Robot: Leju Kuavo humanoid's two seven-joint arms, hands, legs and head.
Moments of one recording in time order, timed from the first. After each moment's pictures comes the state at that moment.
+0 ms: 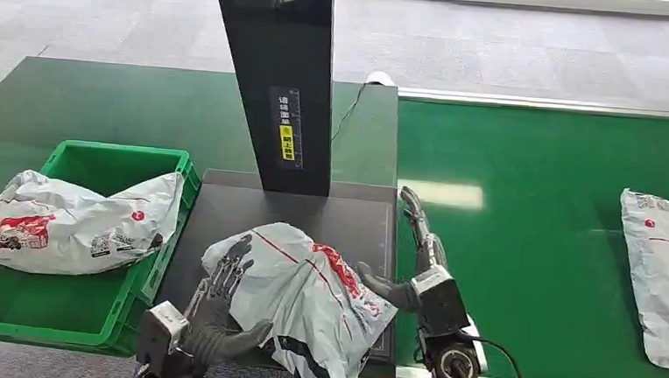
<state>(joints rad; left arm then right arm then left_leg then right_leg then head) 0.12 -0.11 -0.23 -1.57 -0.31 -0.13 -0.48 -0.08 0.14 0.13 -1.53 0.27 -0.04 -0.46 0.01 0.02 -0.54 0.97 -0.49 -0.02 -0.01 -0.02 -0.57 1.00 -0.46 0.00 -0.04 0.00</state>
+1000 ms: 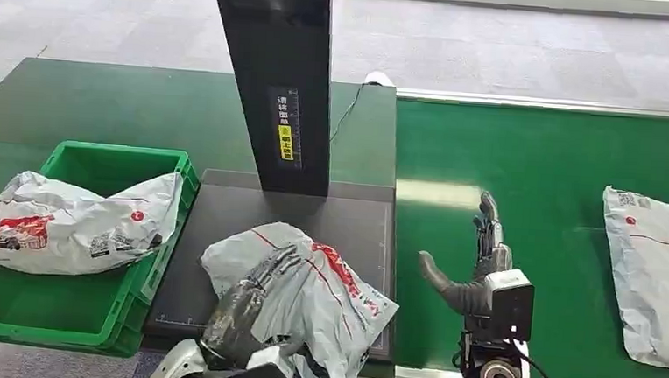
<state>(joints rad) 0.02 -0.06 -0.41 -1.53 -1.01 0.03 -0.34 -0.03 0.18 -0.05 -1.63 0.21 -0.07 -0.41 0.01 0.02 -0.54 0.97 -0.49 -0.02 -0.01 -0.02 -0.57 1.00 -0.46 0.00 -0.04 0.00</state>
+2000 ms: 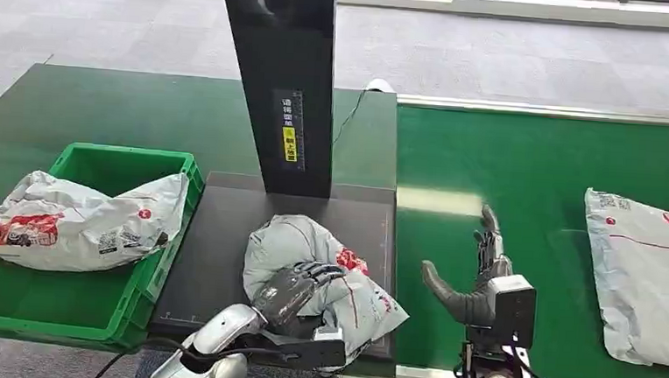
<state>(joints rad) -0.28 -0.06 -0.56 -1.12 -1.16 -0.02 -0.19 0.02 0.23 -0.12 -1.64 0.22 -0.02 -0.38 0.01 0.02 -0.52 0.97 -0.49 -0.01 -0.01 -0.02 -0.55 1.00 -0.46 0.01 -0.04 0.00</state>
